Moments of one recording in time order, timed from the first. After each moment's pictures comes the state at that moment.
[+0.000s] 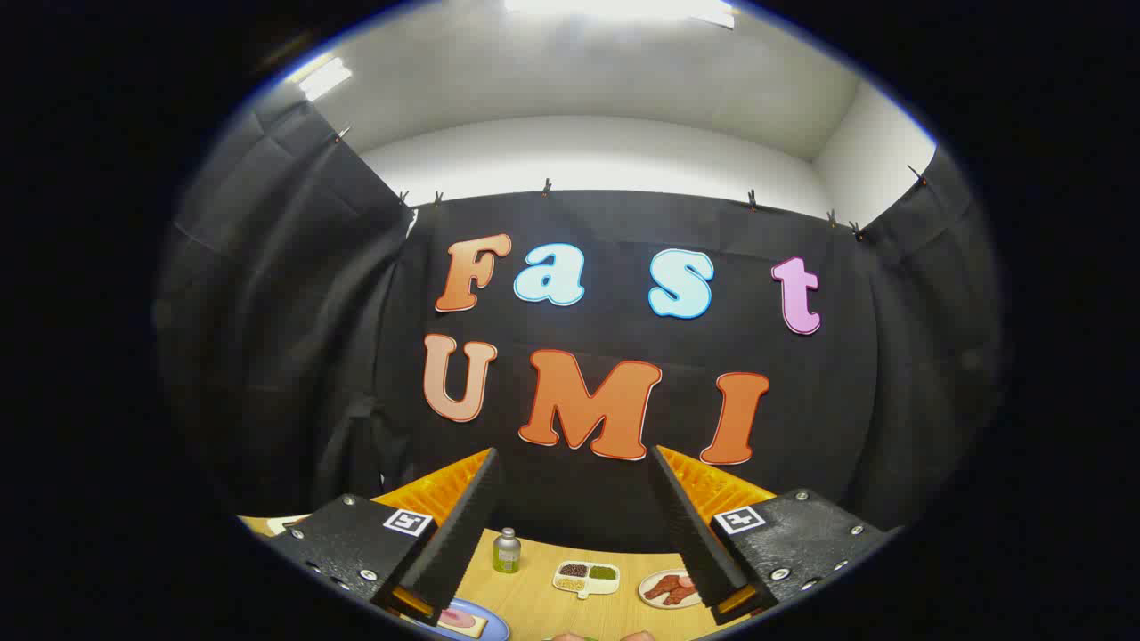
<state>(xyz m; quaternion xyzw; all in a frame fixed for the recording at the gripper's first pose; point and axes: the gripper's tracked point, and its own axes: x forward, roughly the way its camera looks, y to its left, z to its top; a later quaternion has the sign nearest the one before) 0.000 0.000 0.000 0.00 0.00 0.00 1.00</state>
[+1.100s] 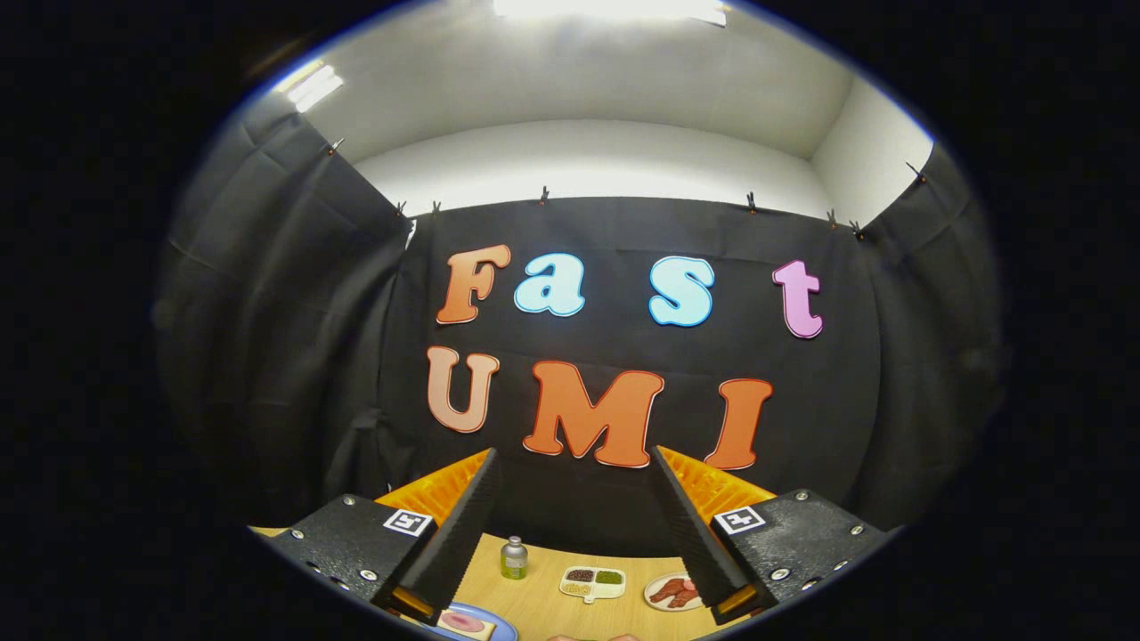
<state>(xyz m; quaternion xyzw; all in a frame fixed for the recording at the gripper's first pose) 0.006 0.000 0.015 0.02 0.00 0.01 1.00</state>
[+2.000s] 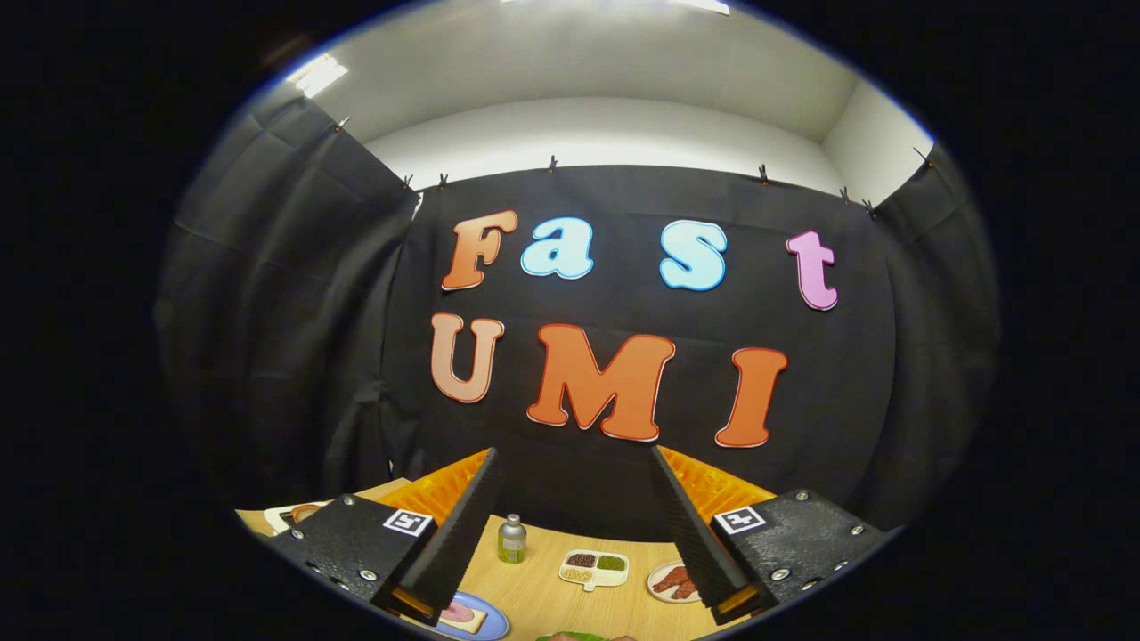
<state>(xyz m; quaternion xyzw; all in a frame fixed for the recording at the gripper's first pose) 0.023 -0.006 -0.055 0.01 0.05 0.02 1.00</state>
